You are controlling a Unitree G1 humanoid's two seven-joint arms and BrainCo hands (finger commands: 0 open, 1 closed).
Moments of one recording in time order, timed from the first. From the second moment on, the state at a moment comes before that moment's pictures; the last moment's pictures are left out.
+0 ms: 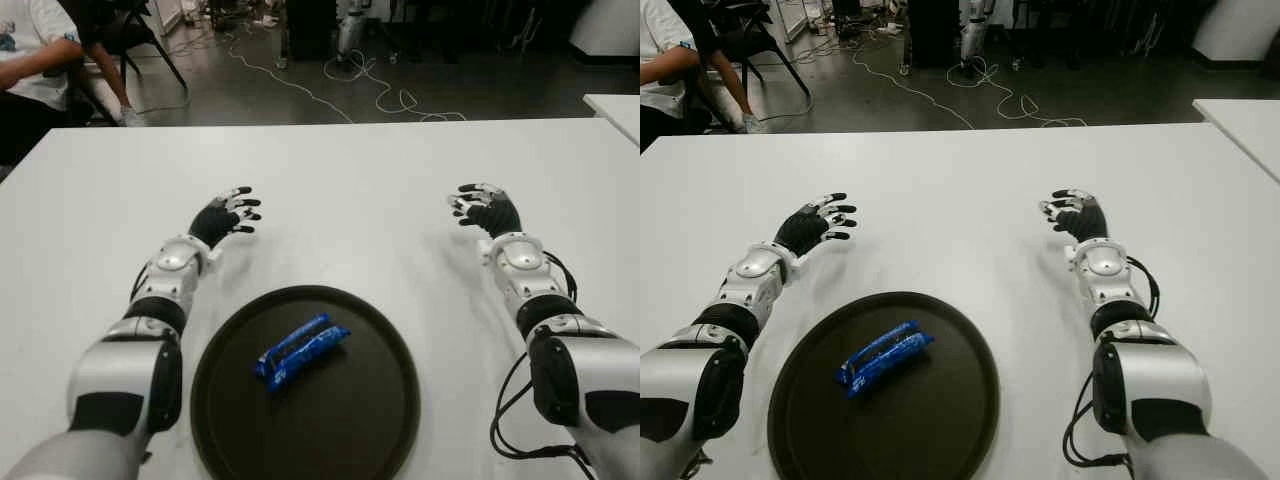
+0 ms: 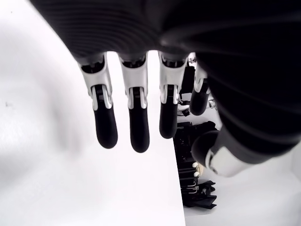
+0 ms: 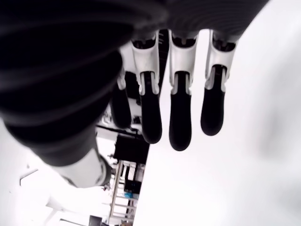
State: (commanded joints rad) left arm -0.80 0.18 0.13 1.30 0.04 -0.27 -0.30; right arm -0.81 -0.20 -0.17 1.33 -0.06 -0.27 0.00
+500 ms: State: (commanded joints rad) left arm -0.80 0.18 0.13 1.31 0.04 -0.27 -0.29; right arm -0.82 -0.19 -0.23 1.33 0.00 -0.25 0.07
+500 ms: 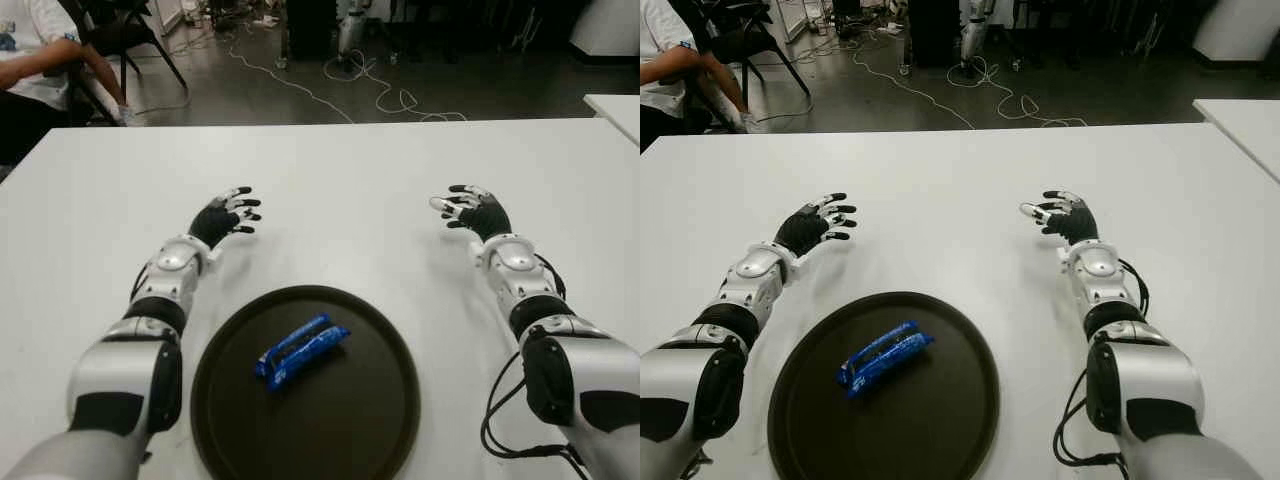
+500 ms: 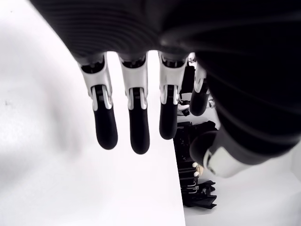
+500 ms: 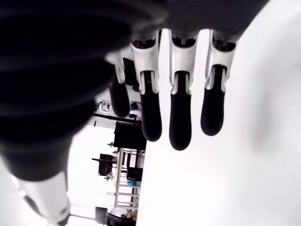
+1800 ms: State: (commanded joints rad) left arm -0.80 0.18 0.14 1.30 0.03 -0.26 -0.27; right arm -0.81 -0.19 -0.16 1.33 -0.08 -0.28 0.01
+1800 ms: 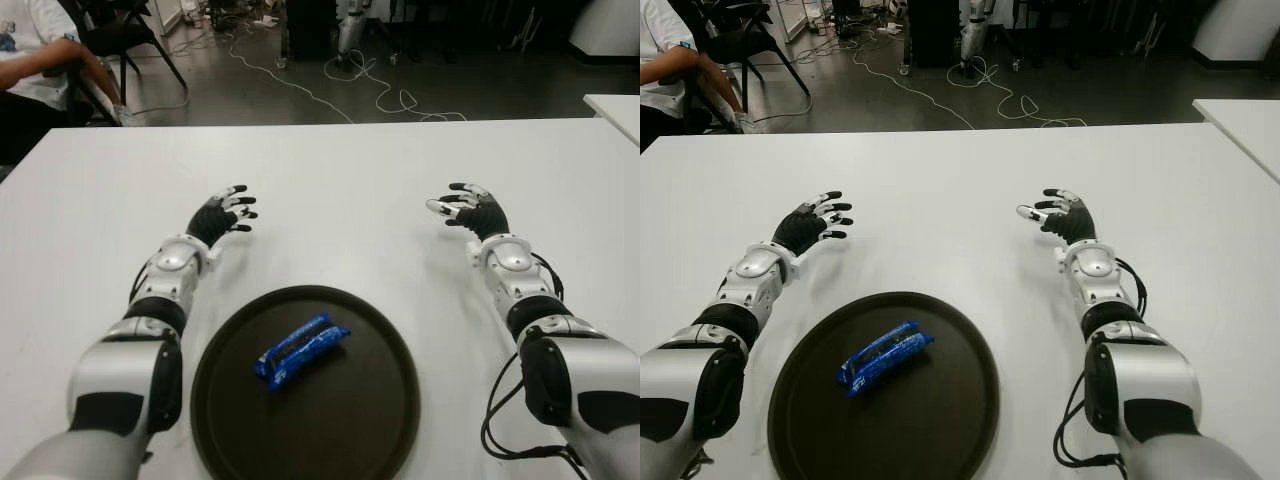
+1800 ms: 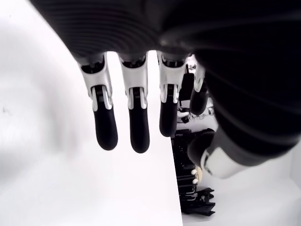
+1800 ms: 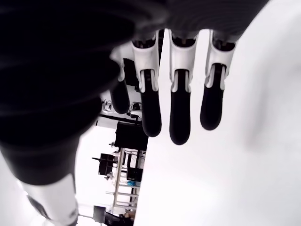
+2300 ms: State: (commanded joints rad) left arm -0.79 0.18 0.14 1.30 0.03 -0.27 -0.29; right arm -0.81 -0.18 -0.16 1.33 -0.08 -0.29 0.00
